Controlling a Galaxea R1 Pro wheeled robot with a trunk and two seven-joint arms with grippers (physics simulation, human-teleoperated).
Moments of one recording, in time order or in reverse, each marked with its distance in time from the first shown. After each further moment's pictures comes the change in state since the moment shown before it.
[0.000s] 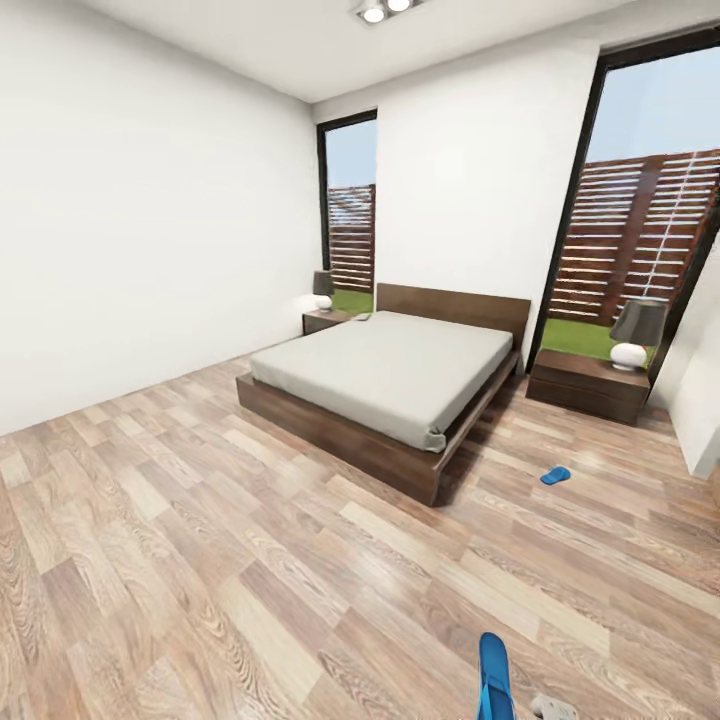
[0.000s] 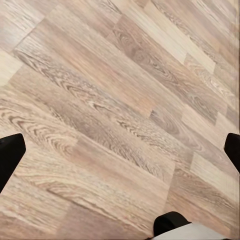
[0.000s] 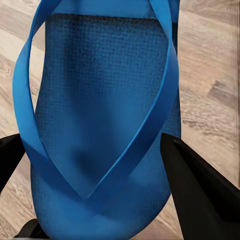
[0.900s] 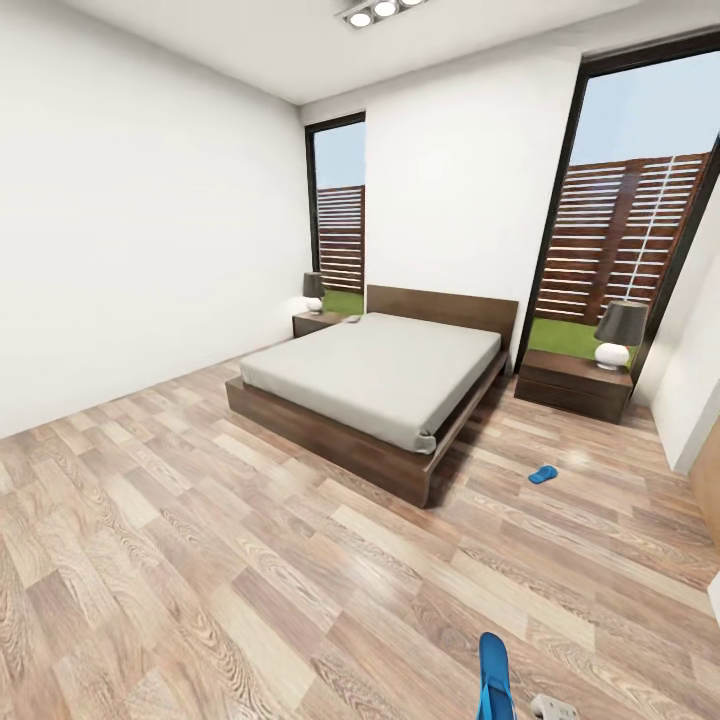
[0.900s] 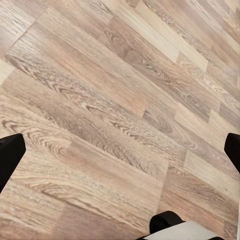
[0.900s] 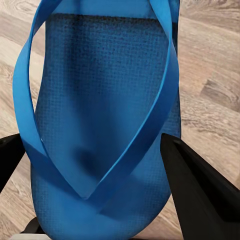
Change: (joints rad) left arm 0.000 0.000 0.001 0.000 0.000 -0.001 0.000; right arm 0.000 0.000 0.000 0.000 0.000 0.000 0.000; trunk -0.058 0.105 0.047
